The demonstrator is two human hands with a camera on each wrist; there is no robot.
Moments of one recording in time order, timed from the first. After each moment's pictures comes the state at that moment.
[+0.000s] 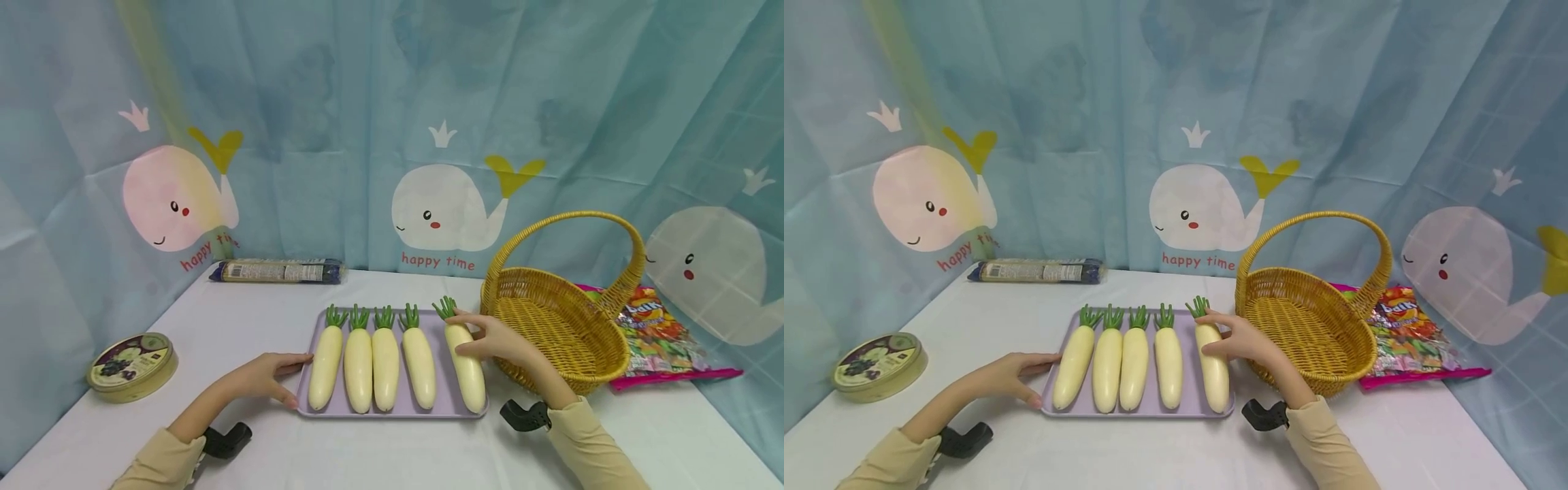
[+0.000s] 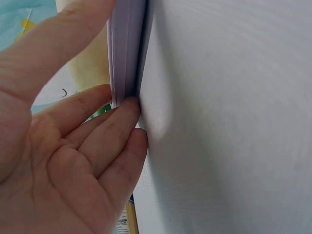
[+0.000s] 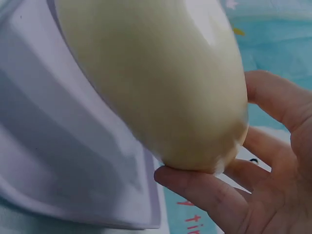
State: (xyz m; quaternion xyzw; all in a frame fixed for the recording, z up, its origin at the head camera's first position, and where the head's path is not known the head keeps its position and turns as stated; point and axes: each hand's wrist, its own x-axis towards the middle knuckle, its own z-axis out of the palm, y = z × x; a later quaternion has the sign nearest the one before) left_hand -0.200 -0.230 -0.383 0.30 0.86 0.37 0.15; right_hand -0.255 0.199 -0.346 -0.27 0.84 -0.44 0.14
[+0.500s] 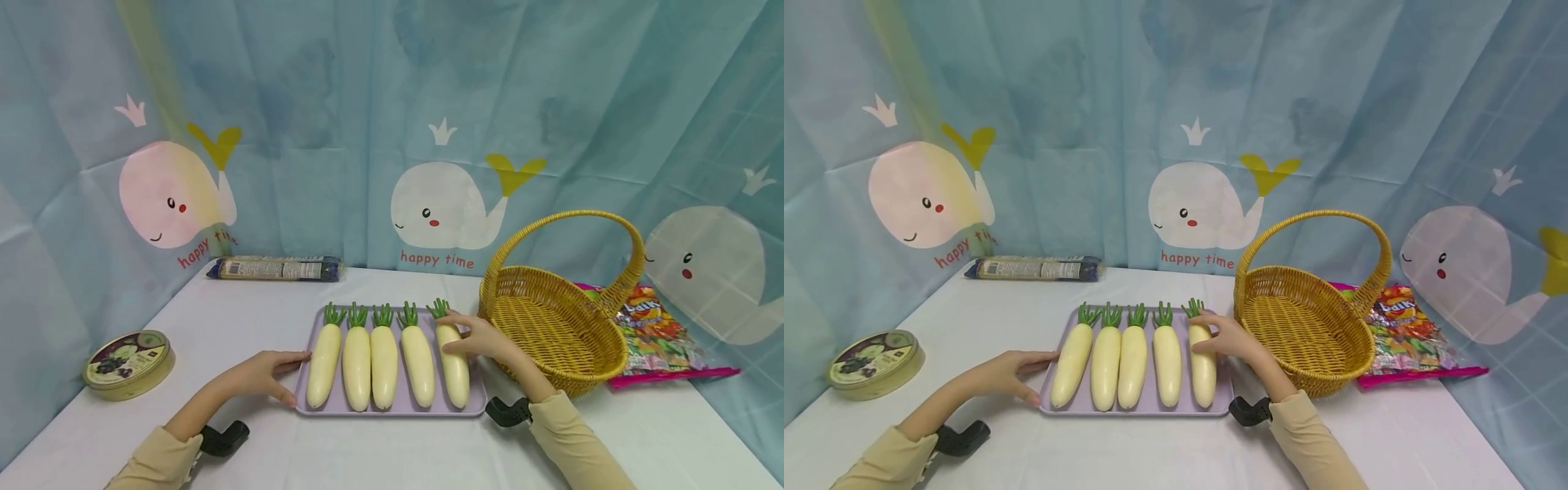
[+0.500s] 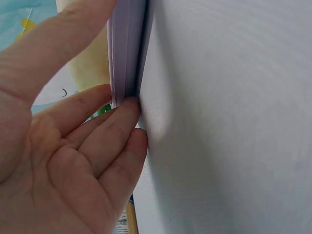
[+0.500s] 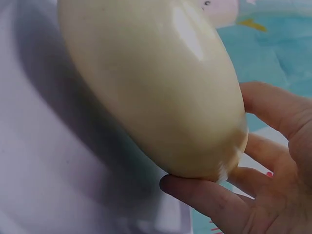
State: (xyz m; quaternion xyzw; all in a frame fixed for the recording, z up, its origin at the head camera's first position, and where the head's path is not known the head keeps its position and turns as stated) left_hand -0.203 -0.231 -0.386 0.29 0.87 0.37 0.15; right_hand -0.269 0.182 -0.364 -0.24 0.88 -0.39 0.12
